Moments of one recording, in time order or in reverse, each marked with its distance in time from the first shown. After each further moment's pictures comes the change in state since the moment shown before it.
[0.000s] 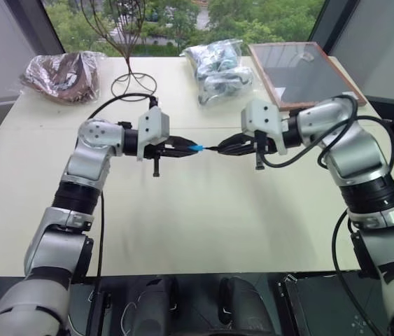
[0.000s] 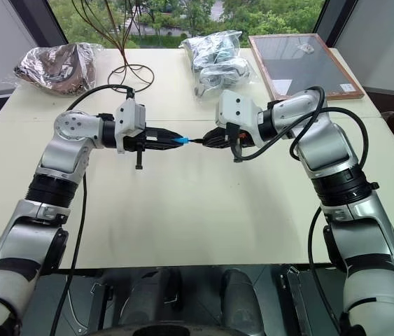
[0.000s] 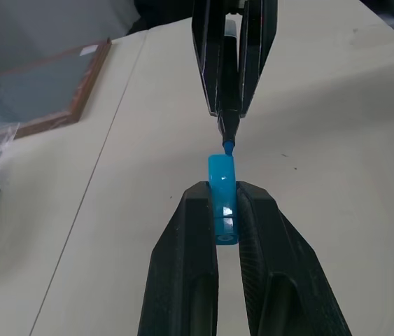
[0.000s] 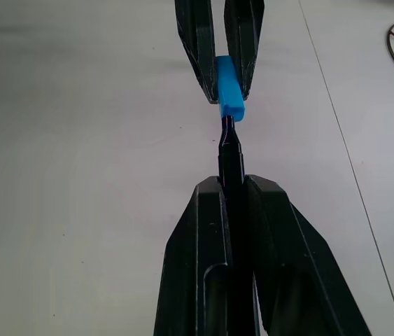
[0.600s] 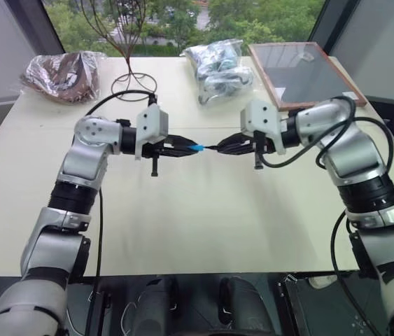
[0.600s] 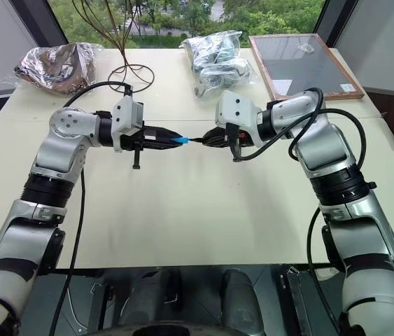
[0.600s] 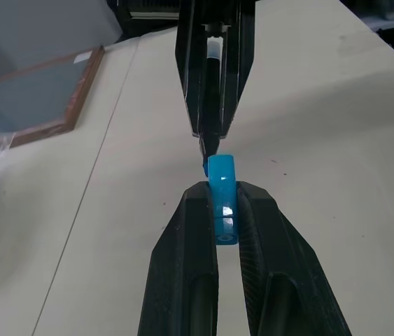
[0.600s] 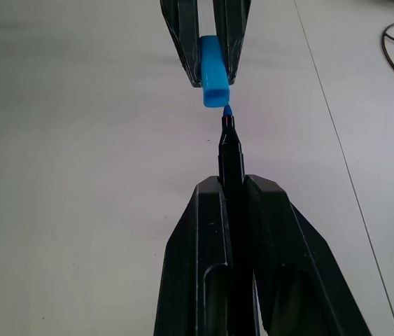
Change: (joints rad) left arm 0.002 0.017 0.000 -0.053 -0.020 0.034 -0.005; right arm 0.000 0.009 0.003 0.029 -0.008 -0.033 -0.011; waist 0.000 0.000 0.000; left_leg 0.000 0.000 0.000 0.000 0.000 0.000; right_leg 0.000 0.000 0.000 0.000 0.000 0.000
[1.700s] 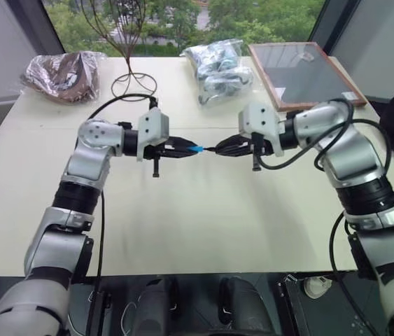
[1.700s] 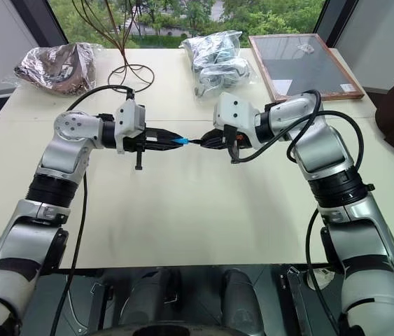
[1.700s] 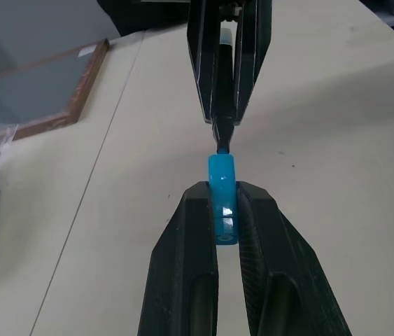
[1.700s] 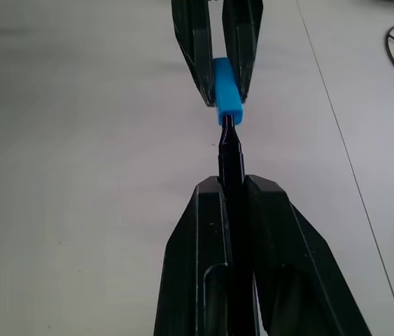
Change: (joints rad) left arm -0.002 -0.023 -0.002 0.066 0.022 -0.056 0.009; right arm 0.019 0.011 0.000 -0.031 0.003 0.028 -0.013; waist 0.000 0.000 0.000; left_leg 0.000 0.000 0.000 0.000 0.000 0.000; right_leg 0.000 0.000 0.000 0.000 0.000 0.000
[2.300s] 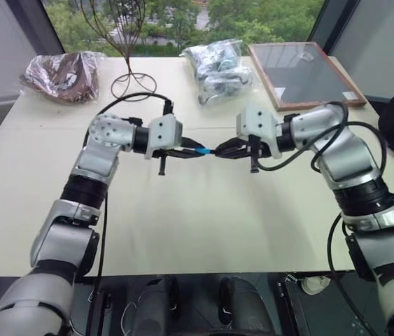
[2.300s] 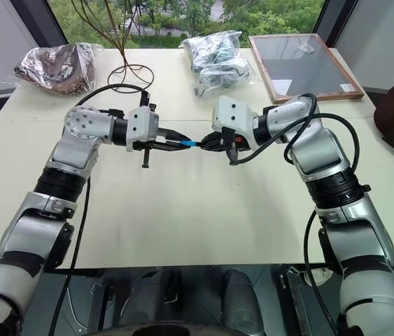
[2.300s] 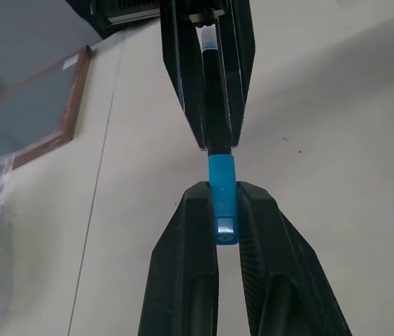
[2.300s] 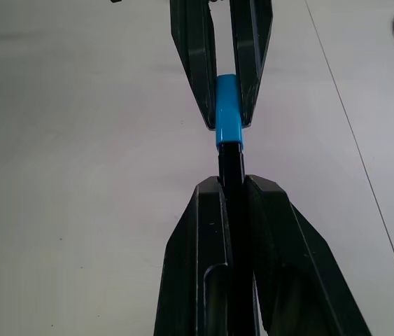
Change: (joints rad) left arm -0.061 -0.034 -0.058 0.082 0.099 -0.175 -0.011; right arm -0.002 0.013 0.010 0.025 -0.025 0.003 0.006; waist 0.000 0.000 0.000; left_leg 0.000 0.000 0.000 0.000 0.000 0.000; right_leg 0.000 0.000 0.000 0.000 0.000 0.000
